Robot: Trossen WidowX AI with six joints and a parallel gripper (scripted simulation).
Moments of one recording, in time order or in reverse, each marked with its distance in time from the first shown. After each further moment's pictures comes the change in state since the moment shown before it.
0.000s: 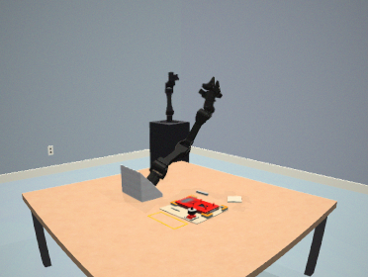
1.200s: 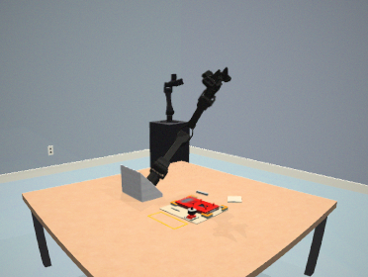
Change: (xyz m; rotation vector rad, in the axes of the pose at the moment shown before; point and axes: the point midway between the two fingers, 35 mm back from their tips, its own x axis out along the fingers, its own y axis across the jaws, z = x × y) arm -0.033 -0.297 -0.187 0.007 0.606 -0.647
